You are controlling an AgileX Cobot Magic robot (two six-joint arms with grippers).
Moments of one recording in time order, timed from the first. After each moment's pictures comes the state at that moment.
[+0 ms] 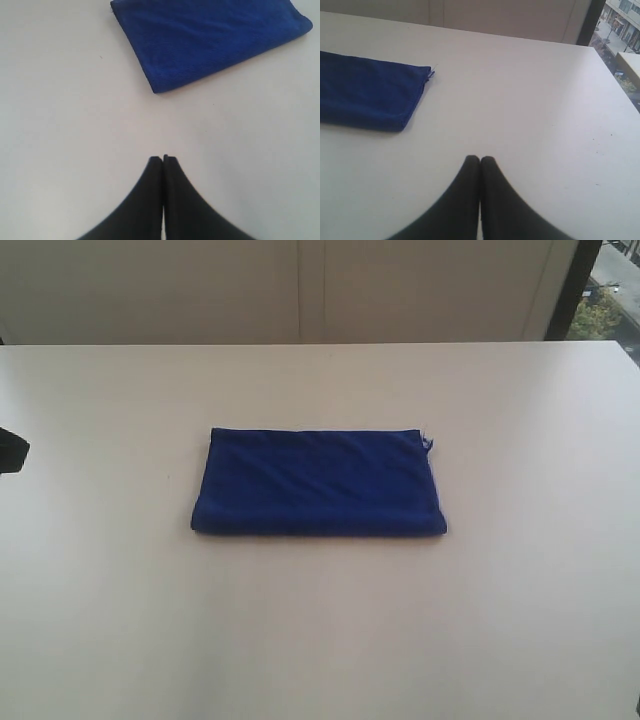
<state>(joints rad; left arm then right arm) -0.31 0.91 -0.87 -0.23 0.91 0.23 0.09 0.00 -0.01 0.03 0.36 -0.10</state>
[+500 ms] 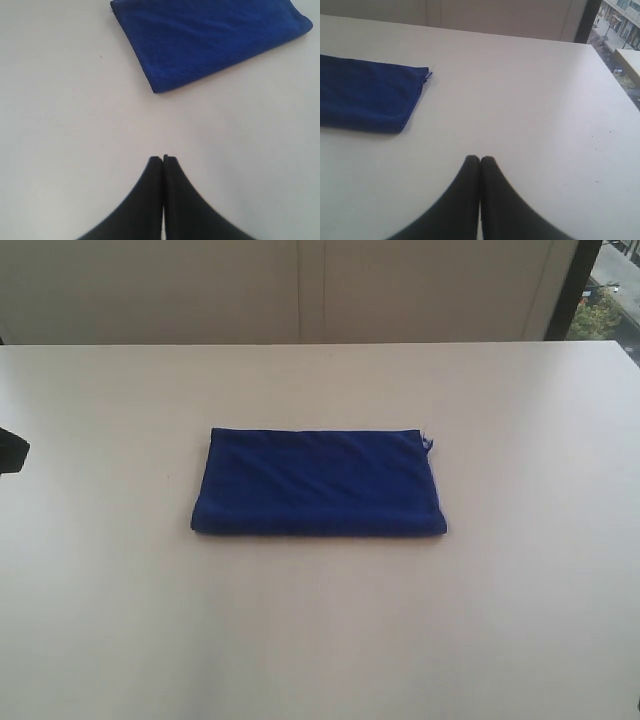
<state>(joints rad) -0.31 0.91 -0.87 -0.23 0.91 0.23 0.09 0.00 -0.01 0.00 0.36 -0.05</state>
